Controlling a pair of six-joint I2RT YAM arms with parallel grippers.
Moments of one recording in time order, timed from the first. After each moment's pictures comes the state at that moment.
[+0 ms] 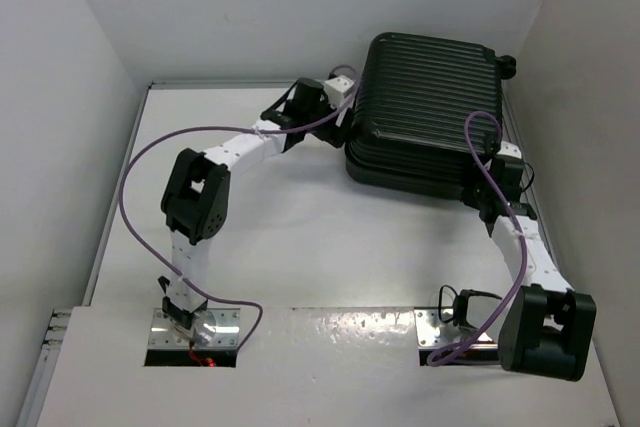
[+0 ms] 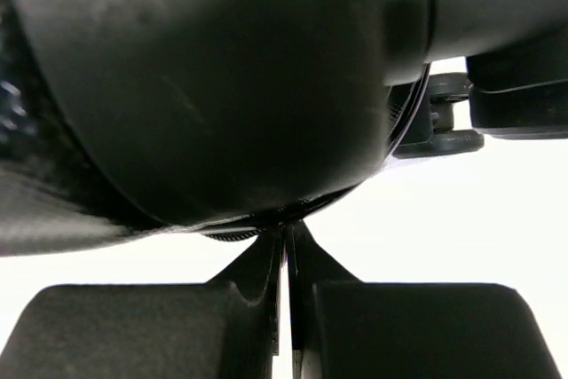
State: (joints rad) left arm -0.55 2.04 1.64 -0.13 0.17 0.08; right arm -0.17 1.11 0.57 -0.18 0.01 0.25
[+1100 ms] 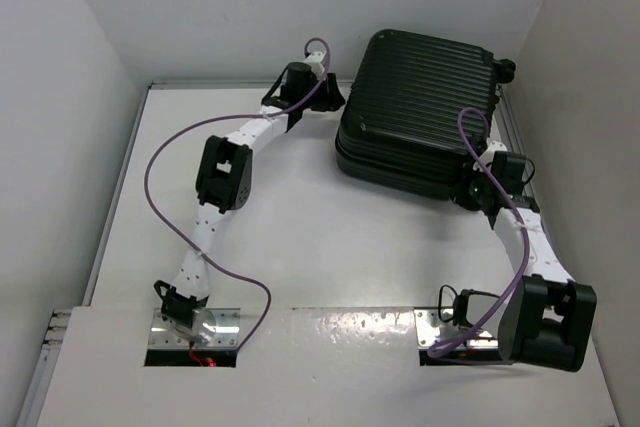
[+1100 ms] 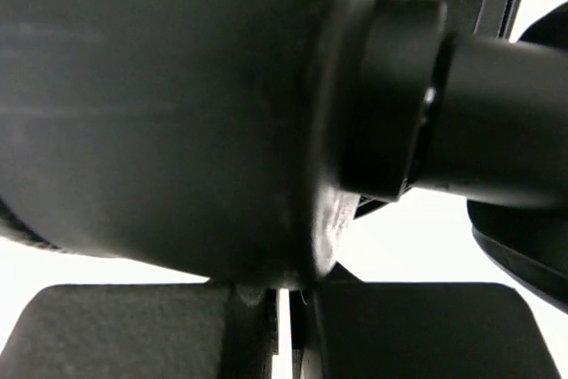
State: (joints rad) left arm -0.39 2.53 2.18 -0.01 0.27 -0.34; right arm -0.21 1.15 0.62 -0.26 -0.28 0.12
